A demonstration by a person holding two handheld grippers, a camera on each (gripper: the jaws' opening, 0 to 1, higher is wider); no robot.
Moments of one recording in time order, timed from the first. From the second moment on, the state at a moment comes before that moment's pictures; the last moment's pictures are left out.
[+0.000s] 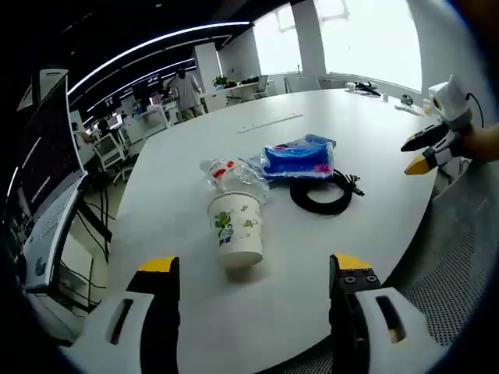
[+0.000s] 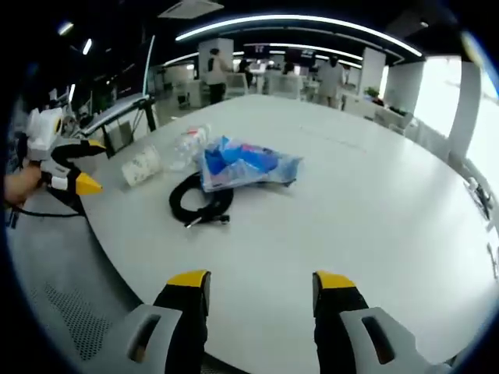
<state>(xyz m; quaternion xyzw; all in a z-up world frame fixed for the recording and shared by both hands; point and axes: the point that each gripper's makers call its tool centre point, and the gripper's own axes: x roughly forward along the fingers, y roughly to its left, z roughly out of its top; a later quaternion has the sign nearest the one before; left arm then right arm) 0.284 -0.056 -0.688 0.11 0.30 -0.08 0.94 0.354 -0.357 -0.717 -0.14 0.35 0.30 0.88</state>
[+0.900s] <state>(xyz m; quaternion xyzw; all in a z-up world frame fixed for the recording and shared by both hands) 0.283 -0.055 -0.692 0.12 0.31 -0.08 0.94 0.354 -0.358 -0.716 -0.14 0.34 0.30 0.88</state>
